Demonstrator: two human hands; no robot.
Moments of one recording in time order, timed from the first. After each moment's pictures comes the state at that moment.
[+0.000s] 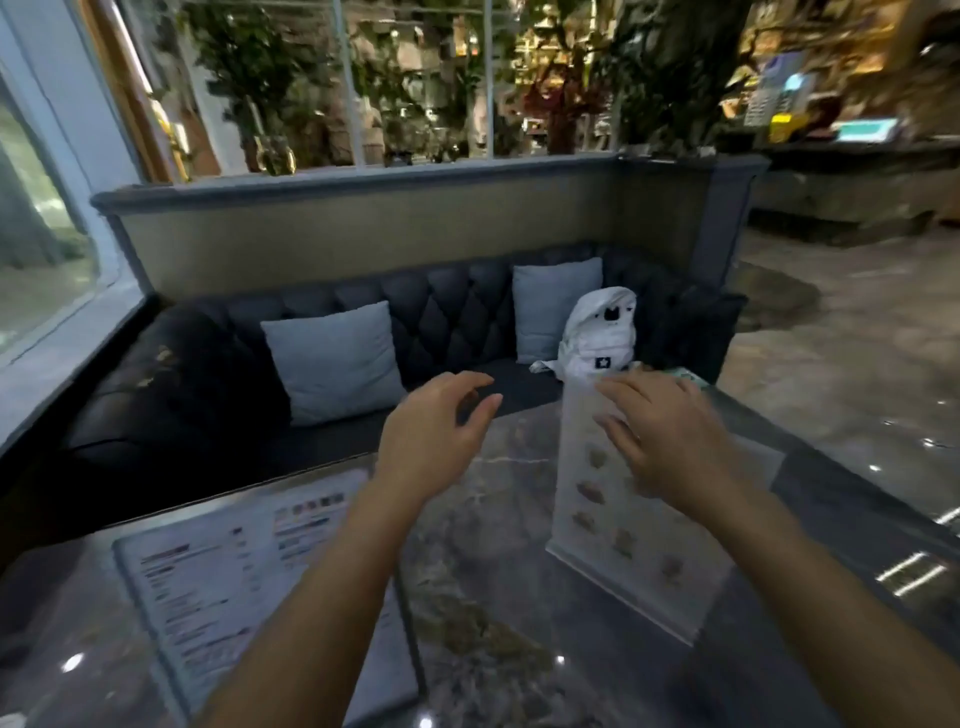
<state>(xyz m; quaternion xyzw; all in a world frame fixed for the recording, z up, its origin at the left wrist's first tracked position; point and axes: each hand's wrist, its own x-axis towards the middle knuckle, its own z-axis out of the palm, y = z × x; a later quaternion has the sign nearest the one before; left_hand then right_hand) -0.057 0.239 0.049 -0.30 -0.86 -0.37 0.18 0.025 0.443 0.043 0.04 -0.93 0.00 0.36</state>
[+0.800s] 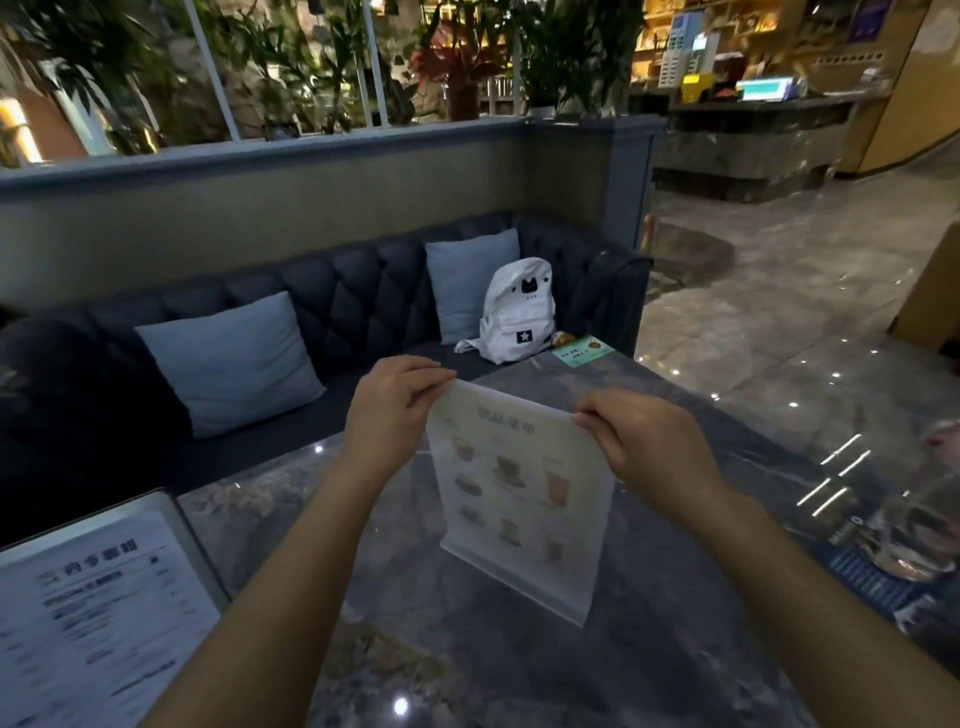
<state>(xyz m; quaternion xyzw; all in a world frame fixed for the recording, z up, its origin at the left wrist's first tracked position) -0.082 0.367 0.015 -0.34 -0.86 -0.35 0.16 0.069 0.553 0.014 -0.03 -0.94 0.11 0.32</state>
